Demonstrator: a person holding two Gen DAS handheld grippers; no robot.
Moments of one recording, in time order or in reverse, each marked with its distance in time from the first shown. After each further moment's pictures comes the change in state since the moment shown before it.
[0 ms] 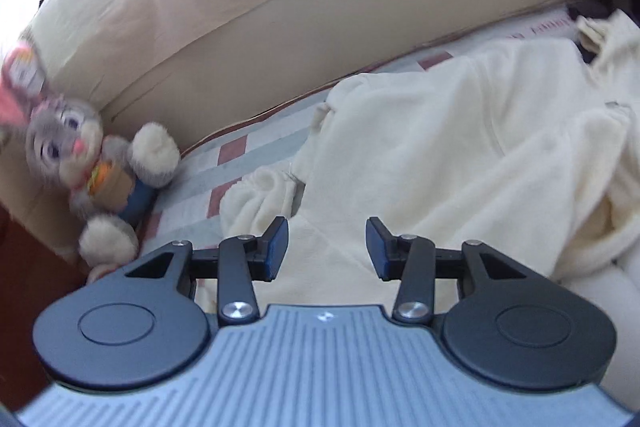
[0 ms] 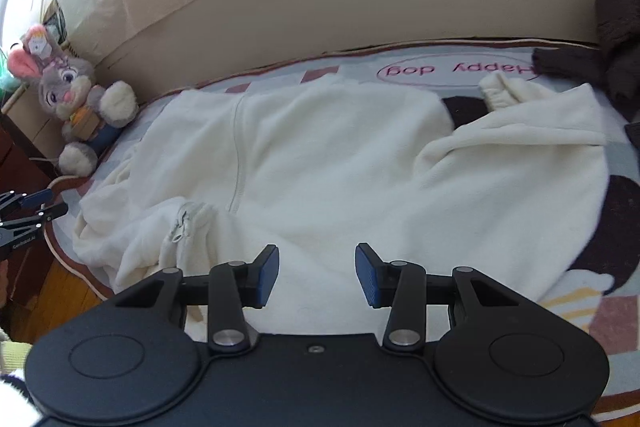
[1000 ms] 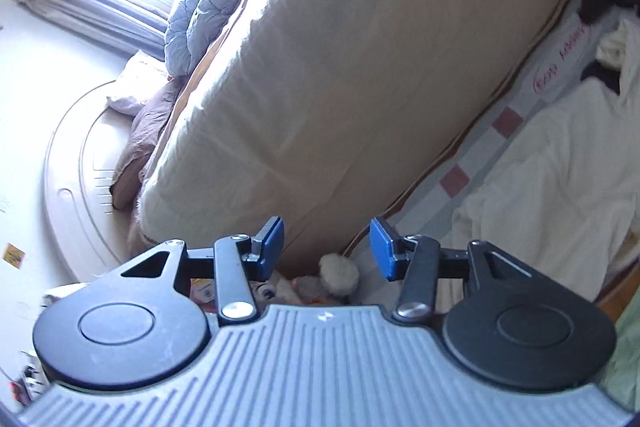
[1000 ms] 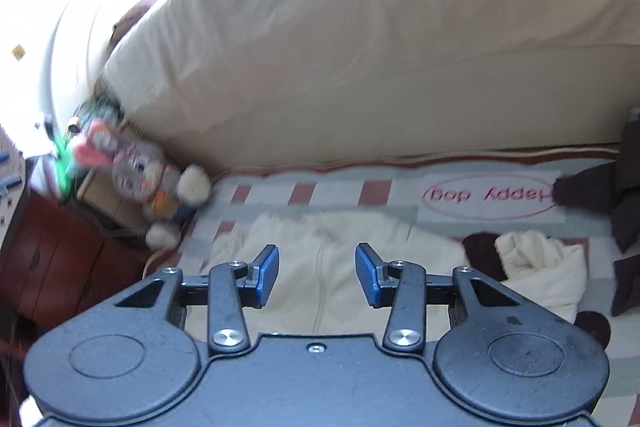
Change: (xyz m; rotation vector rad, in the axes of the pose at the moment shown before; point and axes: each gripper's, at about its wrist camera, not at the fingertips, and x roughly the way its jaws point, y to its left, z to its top) left arm -0.175 0.093 0.322 0.370 0.042 0.186; right arm -0.118 0.000 0.235 0.080 0.002 0.176
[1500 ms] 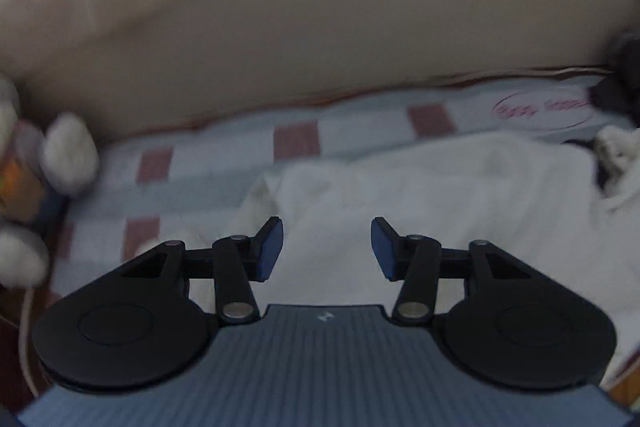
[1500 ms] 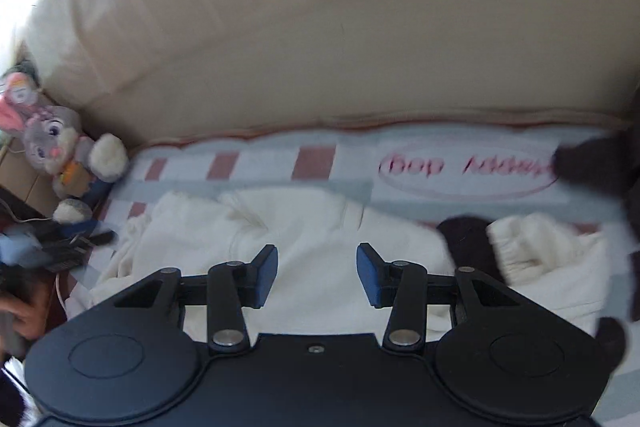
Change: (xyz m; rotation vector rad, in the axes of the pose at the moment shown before) left arm 0.338 -0.167 -0.123 -0.607 0.135 -0.401; right arm 0.190 -0.040 -0.019 0.028 0.118 -0.197
